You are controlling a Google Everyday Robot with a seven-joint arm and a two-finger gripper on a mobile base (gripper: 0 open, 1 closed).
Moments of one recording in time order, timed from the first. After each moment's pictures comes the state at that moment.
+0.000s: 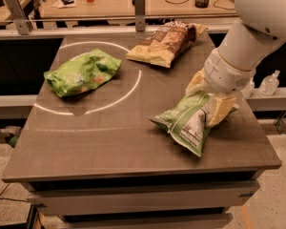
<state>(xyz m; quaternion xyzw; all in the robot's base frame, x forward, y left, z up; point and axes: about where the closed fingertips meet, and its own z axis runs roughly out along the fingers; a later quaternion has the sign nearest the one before) 0.496 -0.158 0.851 -0.81 0.57 0.04 0.12</state>
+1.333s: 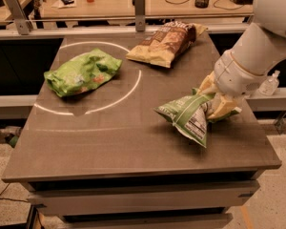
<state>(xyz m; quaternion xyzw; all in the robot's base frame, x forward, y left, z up) 0.487 -0.169 0.853 -0.79 0.59 0.05 0.15</state>
